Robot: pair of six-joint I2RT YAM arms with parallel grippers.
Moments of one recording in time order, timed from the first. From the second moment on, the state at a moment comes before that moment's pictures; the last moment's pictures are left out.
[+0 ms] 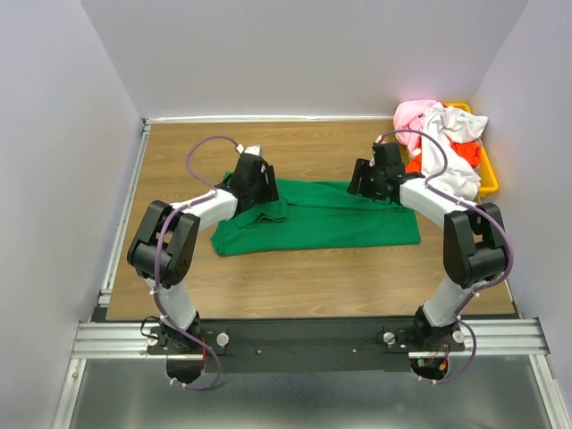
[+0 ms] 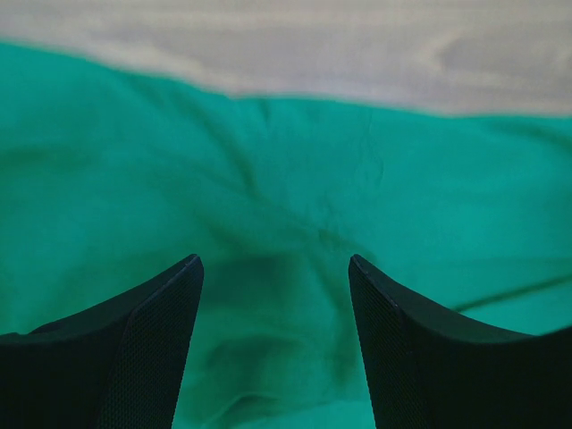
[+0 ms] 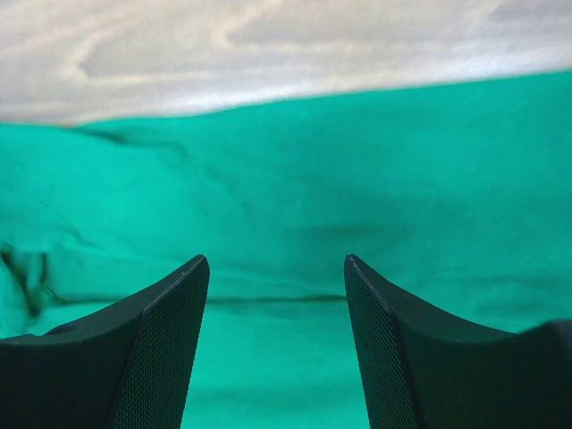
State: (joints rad) left arm -0.41 1.78 1.09 0.00 -0.07 -0.47; right arm 0.27 1.73 1.13 -0.21 -0.01 0.41
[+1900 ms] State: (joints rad) left arm -0.34 1.33 0.70 -0.22 -0.28 -0.54; right arm 0.23 1.74 1.10 -0.24 -0.02 0.41
